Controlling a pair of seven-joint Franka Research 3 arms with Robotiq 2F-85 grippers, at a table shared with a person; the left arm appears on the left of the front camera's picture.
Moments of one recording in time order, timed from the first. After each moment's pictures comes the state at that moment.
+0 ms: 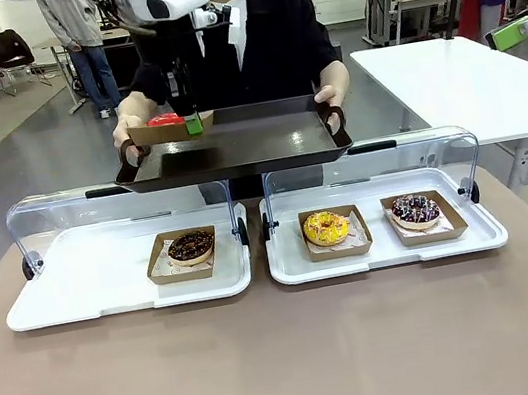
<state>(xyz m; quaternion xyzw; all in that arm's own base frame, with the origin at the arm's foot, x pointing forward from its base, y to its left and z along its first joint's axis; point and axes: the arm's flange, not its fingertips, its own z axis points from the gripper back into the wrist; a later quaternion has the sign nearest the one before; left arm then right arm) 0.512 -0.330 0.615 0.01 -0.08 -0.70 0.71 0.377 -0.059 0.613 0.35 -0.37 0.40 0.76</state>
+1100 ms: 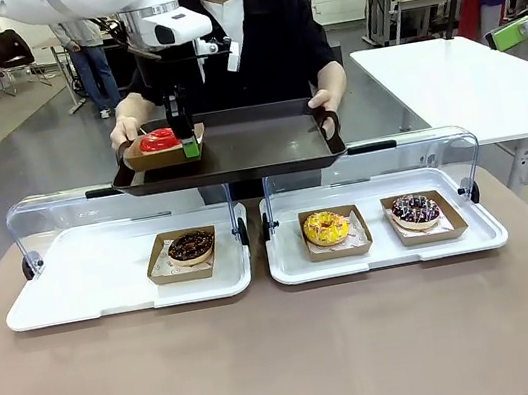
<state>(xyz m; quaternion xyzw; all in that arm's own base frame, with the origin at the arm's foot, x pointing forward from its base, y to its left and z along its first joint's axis) 0.538 -0.321 0.579 -0.02 -0.02 -0.69 0.73 0.377 -0.059 0.613 0.35 -0.37 0.40 0.76</state>
